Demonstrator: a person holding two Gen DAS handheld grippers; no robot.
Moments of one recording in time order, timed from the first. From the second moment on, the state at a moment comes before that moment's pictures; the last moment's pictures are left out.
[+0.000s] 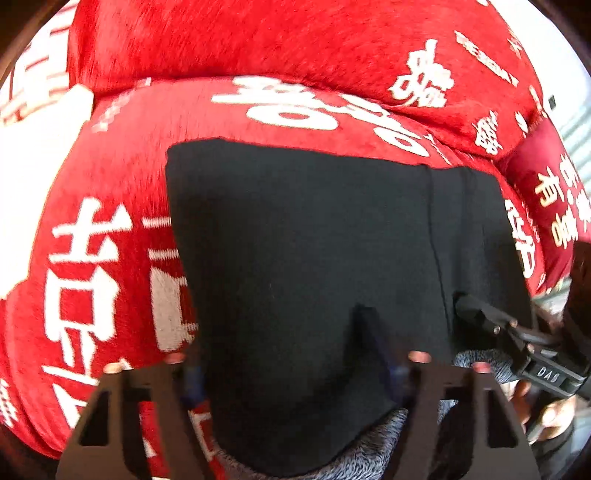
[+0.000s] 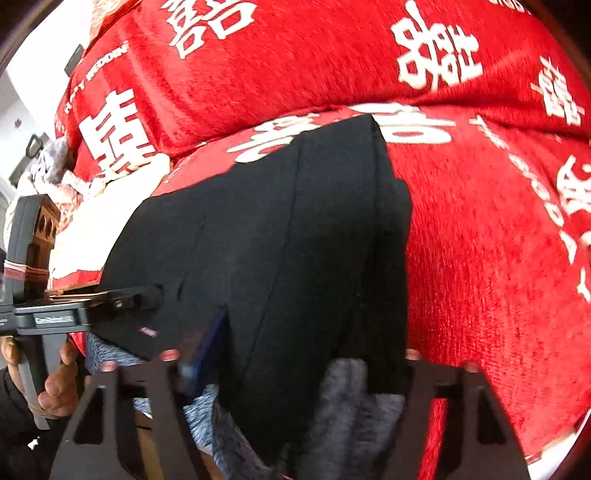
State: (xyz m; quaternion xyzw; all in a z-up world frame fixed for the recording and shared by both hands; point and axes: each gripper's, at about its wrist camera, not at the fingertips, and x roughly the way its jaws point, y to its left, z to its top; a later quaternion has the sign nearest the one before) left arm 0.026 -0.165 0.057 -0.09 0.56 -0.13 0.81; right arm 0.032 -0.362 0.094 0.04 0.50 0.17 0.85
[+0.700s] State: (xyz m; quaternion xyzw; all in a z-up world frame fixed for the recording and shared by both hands) left arm -0.018 -0.065 0.112 -0.14 0.54 -0.08 0.83; right arm 0.002 -0.249 0.163 0.00 0.45 0.22 0.87
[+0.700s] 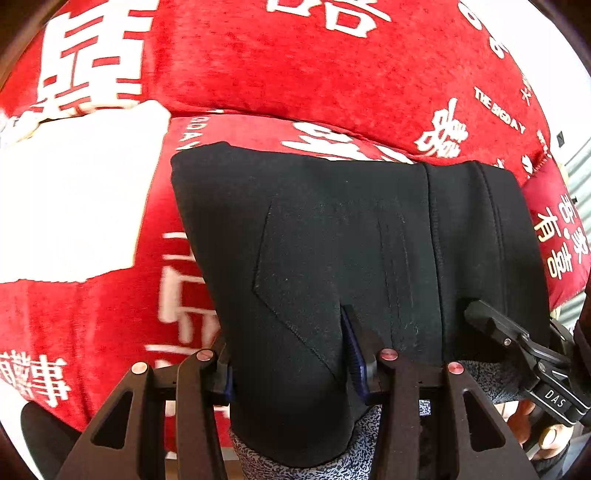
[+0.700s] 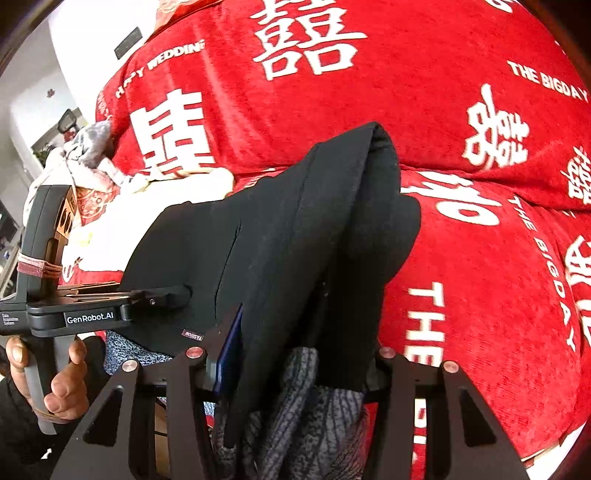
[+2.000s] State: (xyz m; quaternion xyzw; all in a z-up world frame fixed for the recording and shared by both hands) left arm -0.041 0.013 0.085 -0.15 0.55 0.01 0.82; right arm 0.002 -0.225 0.123 0.03 0.47 0.16 0.87
